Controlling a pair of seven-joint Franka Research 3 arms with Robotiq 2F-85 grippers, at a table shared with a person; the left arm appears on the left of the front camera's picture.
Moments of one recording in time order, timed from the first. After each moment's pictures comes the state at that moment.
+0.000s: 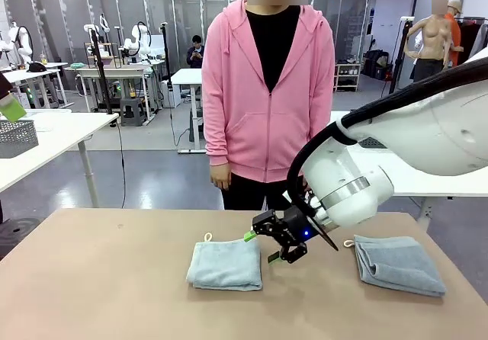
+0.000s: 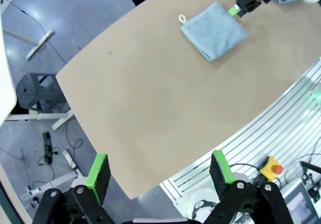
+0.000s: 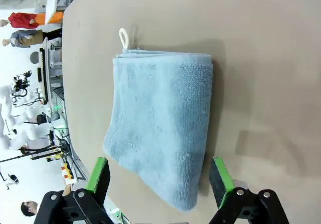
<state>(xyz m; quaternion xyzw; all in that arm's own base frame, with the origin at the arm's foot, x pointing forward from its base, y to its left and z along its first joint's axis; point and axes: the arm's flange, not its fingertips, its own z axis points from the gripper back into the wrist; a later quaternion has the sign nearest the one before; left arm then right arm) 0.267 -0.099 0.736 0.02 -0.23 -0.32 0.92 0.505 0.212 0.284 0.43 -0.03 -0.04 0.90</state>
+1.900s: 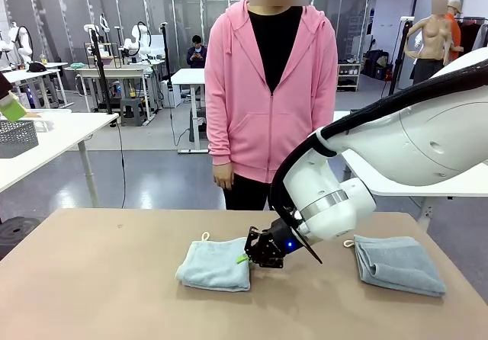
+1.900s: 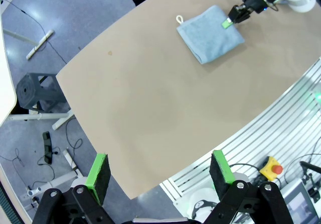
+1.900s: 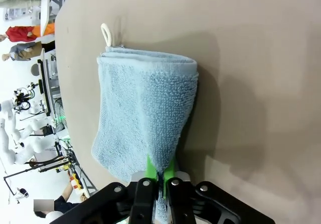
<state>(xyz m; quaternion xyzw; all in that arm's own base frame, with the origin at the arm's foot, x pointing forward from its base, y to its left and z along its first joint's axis) 0.267 -0.099 0.736 0.02 -0.23 -0.32 0.92 0.497 0.245 0.257 0.43 -0.02 -0.08 0.90</state>
